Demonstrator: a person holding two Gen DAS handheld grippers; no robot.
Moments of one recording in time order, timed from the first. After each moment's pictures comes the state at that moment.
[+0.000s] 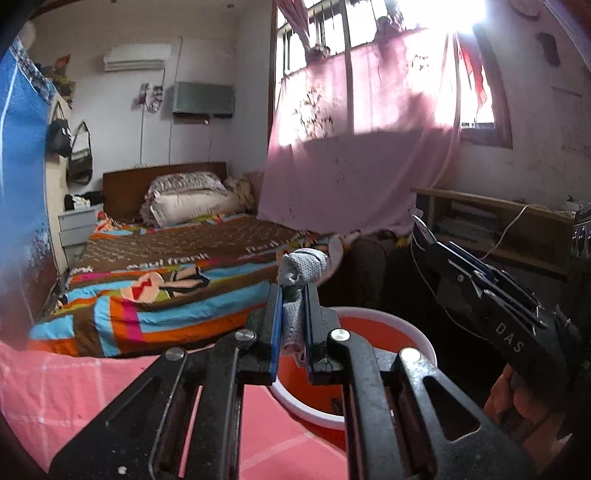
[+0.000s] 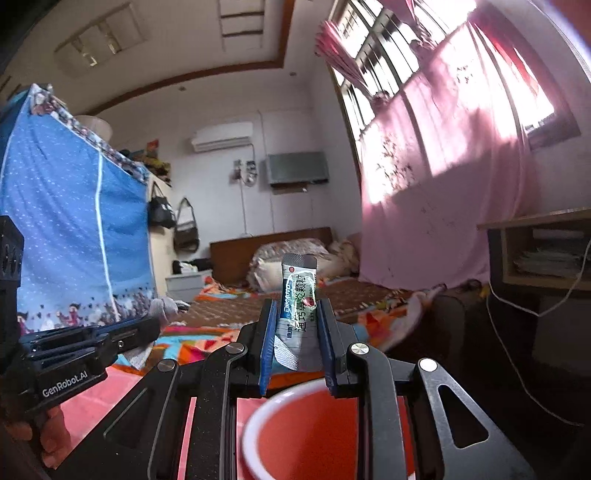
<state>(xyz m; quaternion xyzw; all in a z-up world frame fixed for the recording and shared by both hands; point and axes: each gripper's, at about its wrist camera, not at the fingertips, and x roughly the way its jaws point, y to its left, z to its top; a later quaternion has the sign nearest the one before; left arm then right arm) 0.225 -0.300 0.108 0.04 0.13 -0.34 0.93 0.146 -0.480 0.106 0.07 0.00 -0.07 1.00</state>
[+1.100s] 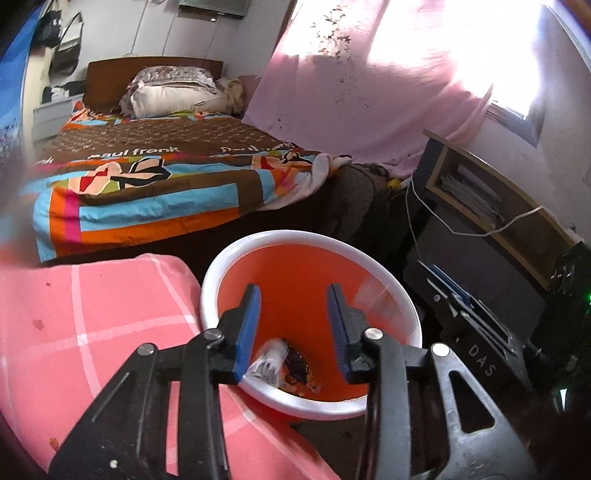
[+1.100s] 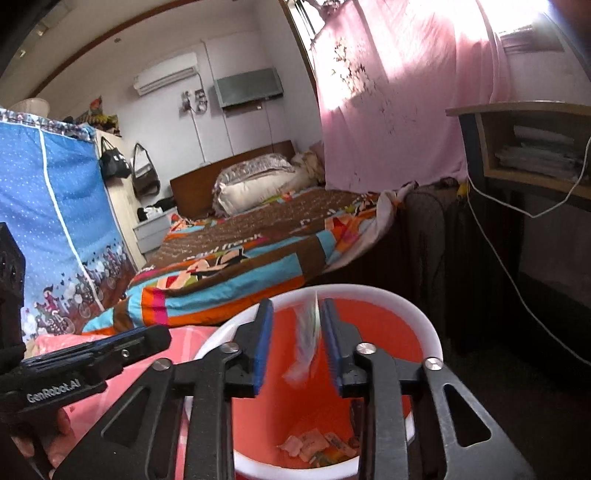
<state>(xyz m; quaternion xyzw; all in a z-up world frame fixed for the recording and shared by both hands) 0.282 -0.362 0.051 -0.02 0.32 -0.36 0.87 0.184 -0.527 0.054 0.15 0.16 -0.11 0.97</state>
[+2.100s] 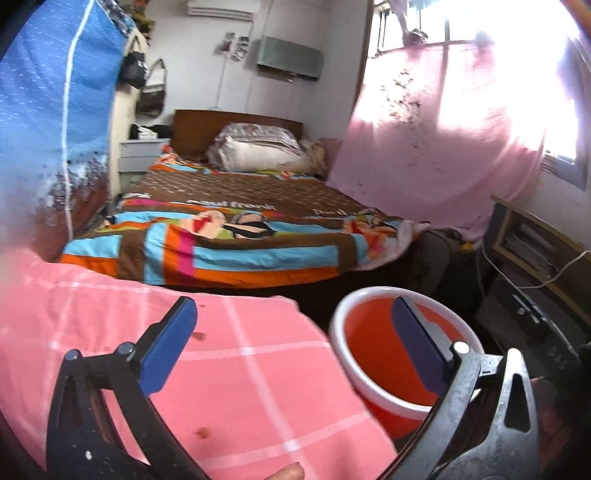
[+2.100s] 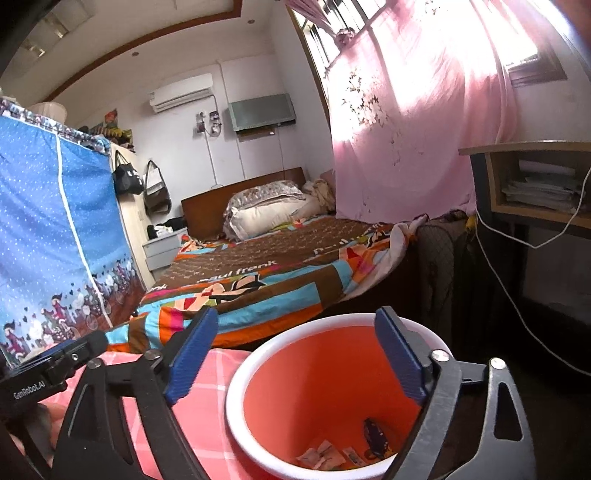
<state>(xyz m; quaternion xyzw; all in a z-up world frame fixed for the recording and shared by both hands) 0.259 -0.245 0.075 -0.04 0.21 -0.20 0.95 0.170 -0.483 0.086 0.13 0.11 -0.11 0.98</state>
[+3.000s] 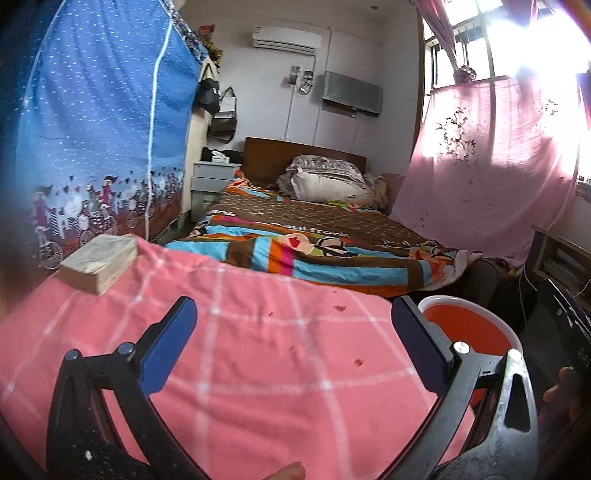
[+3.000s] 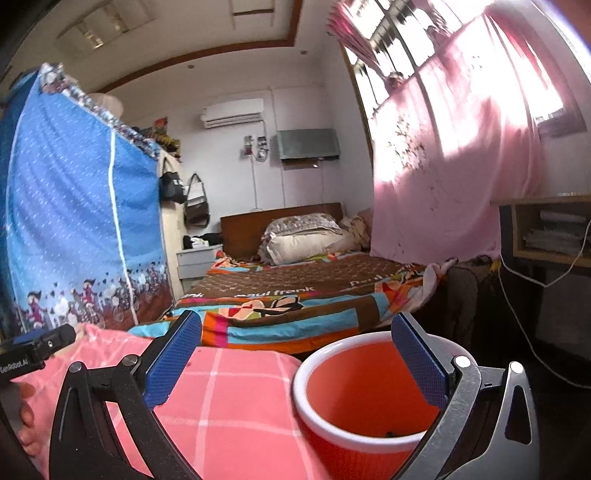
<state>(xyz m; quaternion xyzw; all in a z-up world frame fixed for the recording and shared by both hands) 0.178 -0.115 0.067 -0.06 0.16 -0.08 0.98 0.117 -0.396 0.088 0.05 0.04 -0.05 1.00</state>
